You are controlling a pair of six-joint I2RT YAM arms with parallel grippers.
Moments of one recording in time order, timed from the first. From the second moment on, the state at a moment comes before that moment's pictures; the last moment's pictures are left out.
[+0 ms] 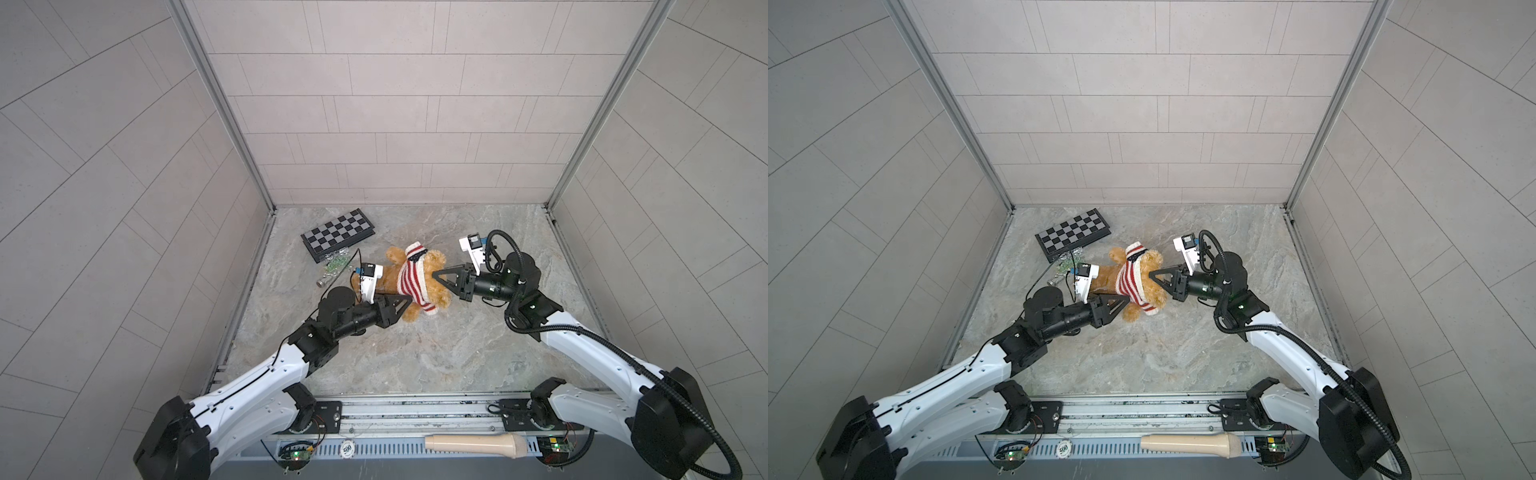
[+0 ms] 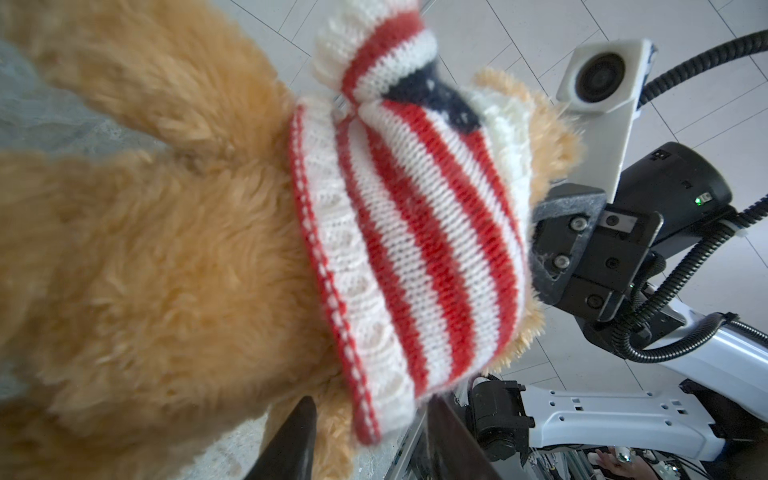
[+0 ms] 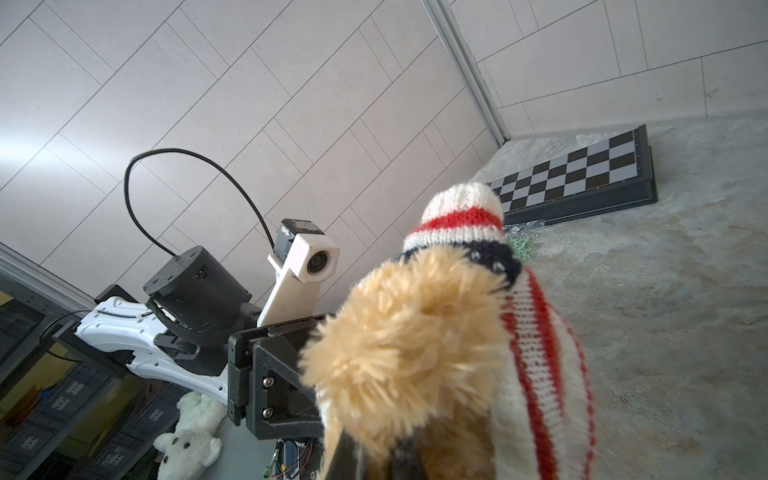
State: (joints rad) left arm -0.70 0.92 0.49 0.22 0.35 -0.75; right arm 0.44 1.11 0.68 0.35 -0.77 0.61
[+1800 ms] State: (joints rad) left arm -0.64 0.84 0.71 -0.11 0.37 -0.65; right arm 0.48 0.86 0.75 -0.28 -0.75 -0.17
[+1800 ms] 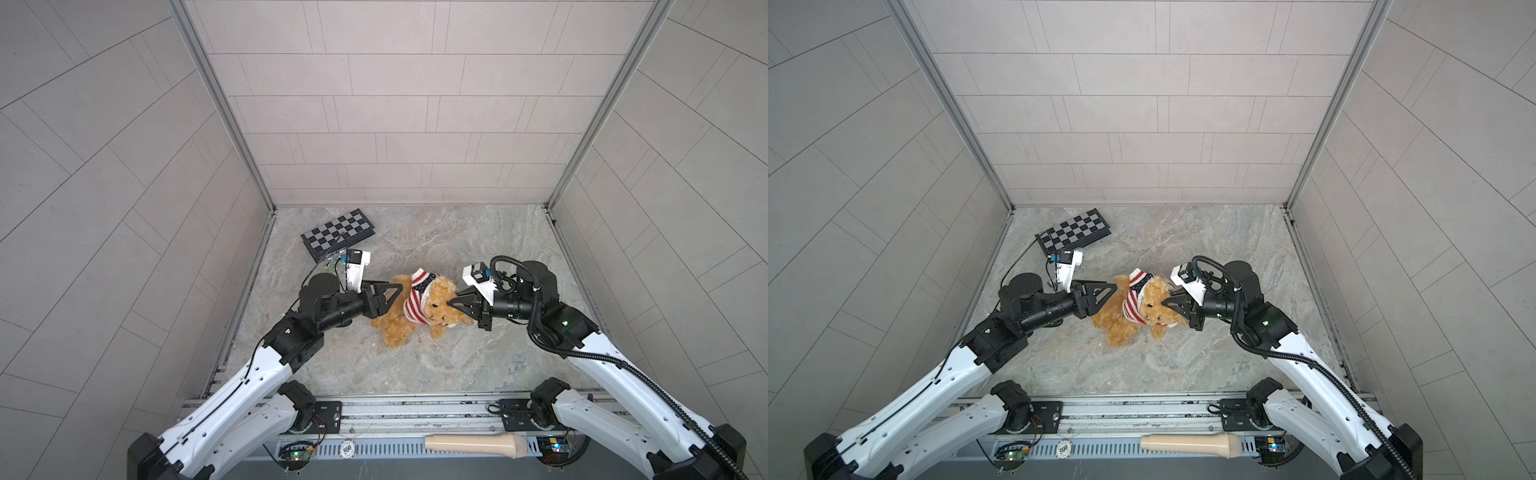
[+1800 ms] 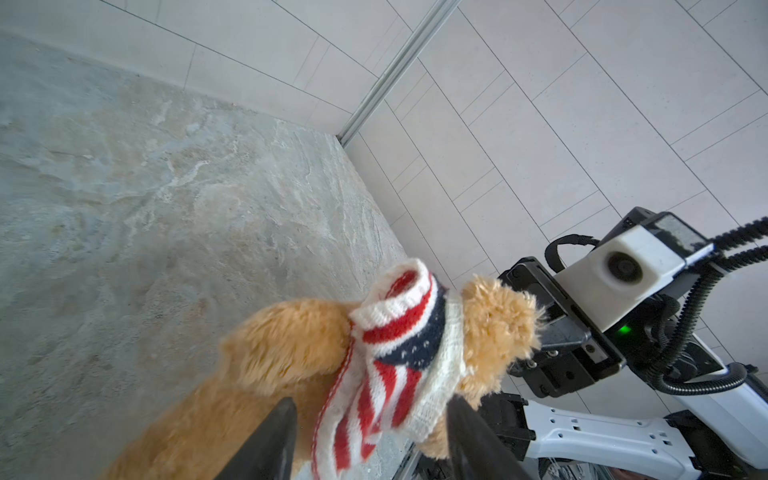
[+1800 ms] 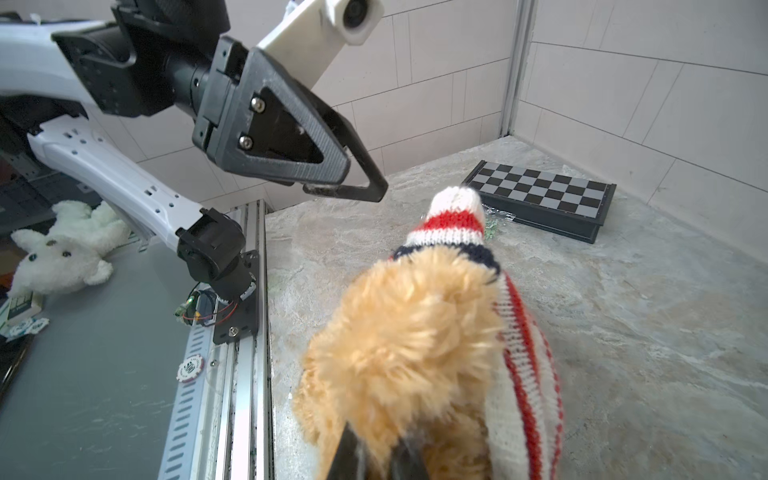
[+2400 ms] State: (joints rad) left arm -0.72 1.03 0.78 -0.06 0.36 -0.65; right arm 0.55 0.89 0.76 -0.35 -0.67 -0.31
